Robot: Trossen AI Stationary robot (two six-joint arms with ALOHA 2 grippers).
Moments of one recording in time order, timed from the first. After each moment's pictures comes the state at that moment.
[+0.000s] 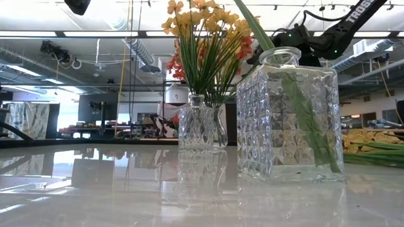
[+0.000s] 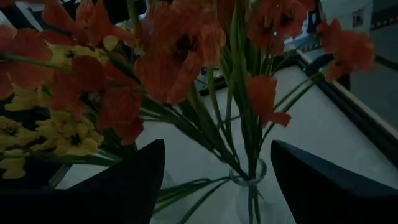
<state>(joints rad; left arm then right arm) -0.36 0.58 0.82 -0.51 -0.38 -0.24 -0.84 1.43 0.75 0.39 -0.98 0.13</state>
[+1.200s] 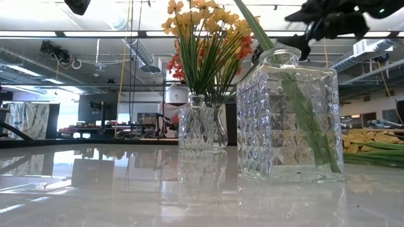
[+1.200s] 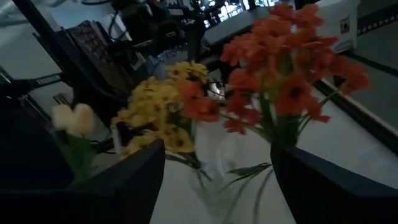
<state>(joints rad) -0.36 0.58 0.82 -0.51 -0.38 -0.24 -0.94 0.90 0.74 -0.10 -1.03 0.19</state>
